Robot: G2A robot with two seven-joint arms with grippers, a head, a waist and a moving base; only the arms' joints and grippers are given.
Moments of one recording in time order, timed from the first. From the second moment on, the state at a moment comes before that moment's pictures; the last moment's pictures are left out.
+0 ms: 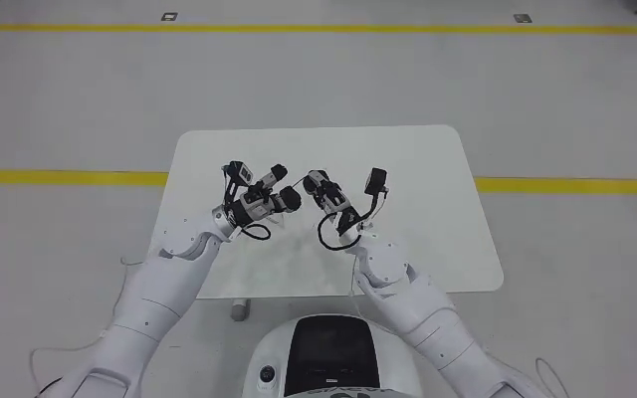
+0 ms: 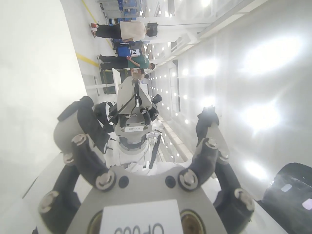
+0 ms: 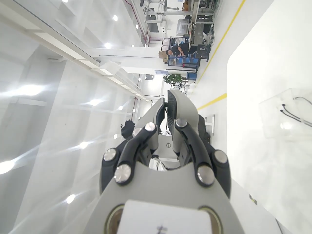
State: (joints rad) left arm 1.18 -1.12 -1.12 -1.28 -0.68 -0.33 -0.85; right arm -1.28 -1.45 0.92 -1.41 0.22 -0.19 0.00
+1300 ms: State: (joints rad) left arm 1.20 -1.11 -1.14 -1.33 -0.61 -0.30 -0.81; right arm -1.31 -1.45 0.95 -1.45 0.00 -0.16 0.03
